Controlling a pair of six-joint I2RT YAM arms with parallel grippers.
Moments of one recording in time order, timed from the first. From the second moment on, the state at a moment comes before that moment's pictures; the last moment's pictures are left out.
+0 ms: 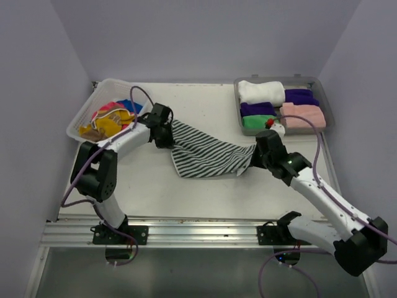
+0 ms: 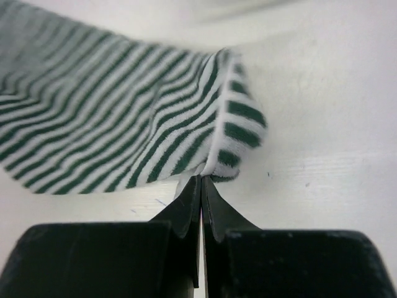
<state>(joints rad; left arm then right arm) -0.39 1.77 1.19 -0.52 0.03 -0.54 0.53 1.06 0.80 -0.62 0.31 0.67</state>
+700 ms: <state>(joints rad) -0.42 1.22 1.37 -0.58 0.09 -0.56 0.52 0.90 1.54 -1.02 0.52 0.43</state>
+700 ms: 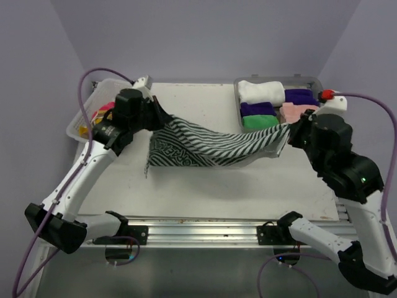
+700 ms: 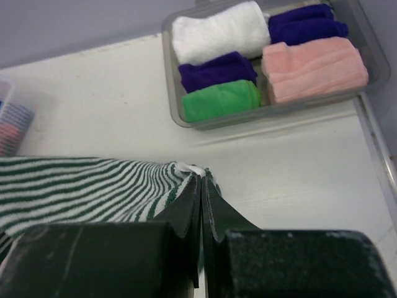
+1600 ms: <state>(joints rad) -0.46 1.22 0.91 -0.88 -0.14 -0.77 0.23 1.03 0.93 -0.83 0.07 0.51</state>
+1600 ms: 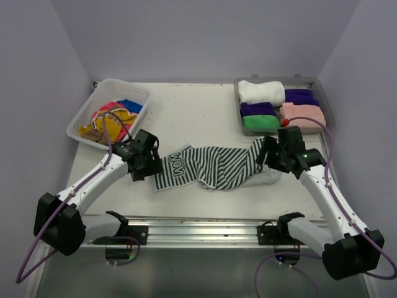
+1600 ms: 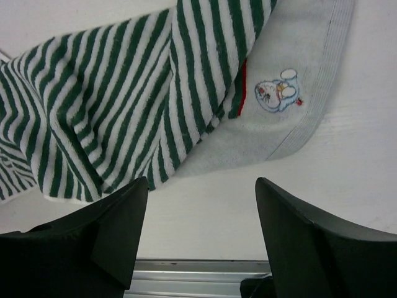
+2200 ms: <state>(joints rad) -0.46 1.39 0.69 -0.70 -0.08 -0.87 0.24 0.95 0.84 -0.84 -0.01 0.55</state>
